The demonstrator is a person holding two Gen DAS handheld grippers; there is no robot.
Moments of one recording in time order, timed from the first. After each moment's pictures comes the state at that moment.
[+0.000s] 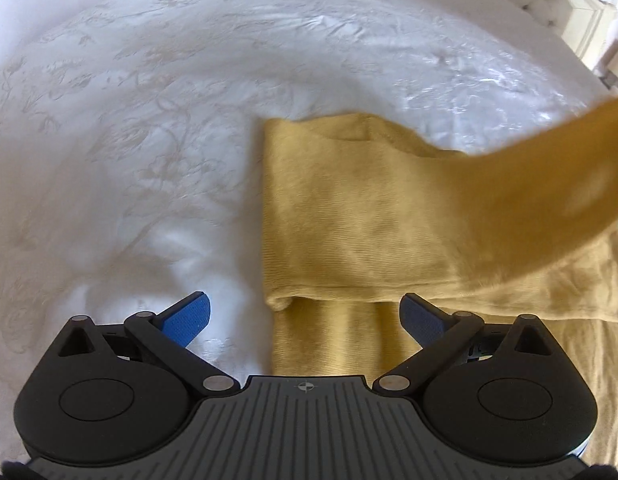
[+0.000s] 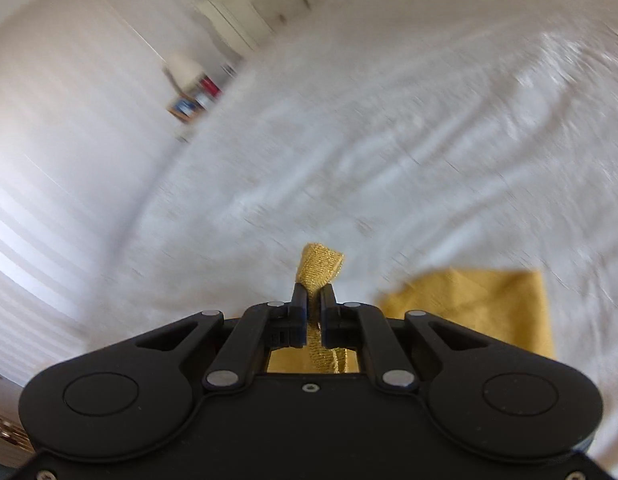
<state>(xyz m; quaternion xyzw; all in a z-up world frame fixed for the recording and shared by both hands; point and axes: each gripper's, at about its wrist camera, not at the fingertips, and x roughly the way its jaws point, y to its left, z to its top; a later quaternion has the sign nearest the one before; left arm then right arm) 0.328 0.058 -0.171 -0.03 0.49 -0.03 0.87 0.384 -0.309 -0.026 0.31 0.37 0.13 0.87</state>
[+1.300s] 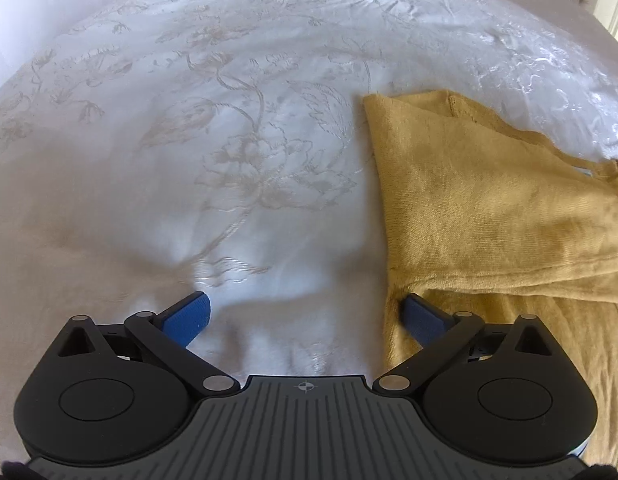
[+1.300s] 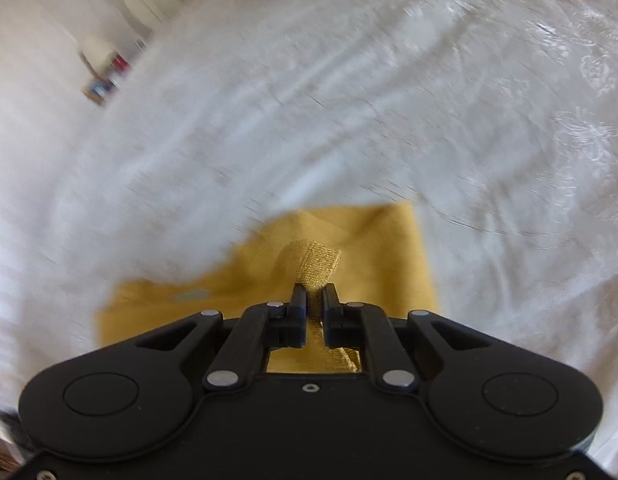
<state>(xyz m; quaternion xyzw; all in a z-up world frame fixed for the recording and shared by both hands) 0.342 0.103 -0.187 0.01 0.51 0.03 0.86 0.364 -0.367 -0.112 0.33 0.44 0.04 0.83</state>
